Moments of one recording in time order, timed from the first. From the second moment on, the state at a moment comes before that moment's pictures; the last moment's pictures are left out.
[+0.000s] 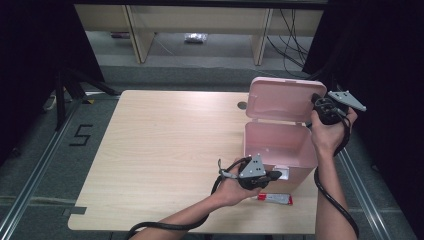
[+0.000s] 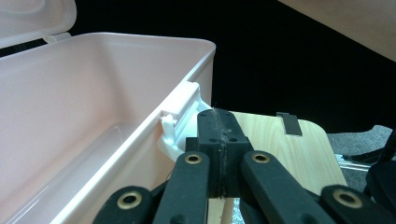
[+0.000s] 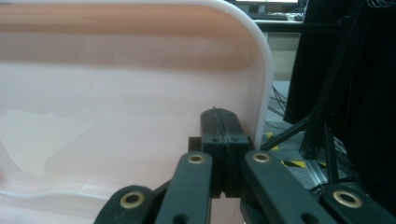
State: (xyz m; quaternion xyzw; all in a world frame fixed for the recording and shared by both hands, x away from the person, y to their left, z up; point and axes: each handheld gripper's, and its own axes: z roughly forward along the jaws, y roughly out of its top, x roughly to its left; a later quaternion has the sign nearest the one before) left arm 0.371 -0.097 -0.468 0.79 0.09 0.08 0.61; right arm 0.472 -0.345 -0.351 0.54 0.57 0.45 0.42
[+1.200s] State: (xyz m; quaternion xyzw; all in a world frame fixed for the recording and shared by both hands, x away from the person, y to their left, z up) left arm 0.371 -0.097 -0.467 0.79 0.09 0.08 0.61; right arm 0.490 -0.343 -0.365 0.56 0.60 0.42 0.40
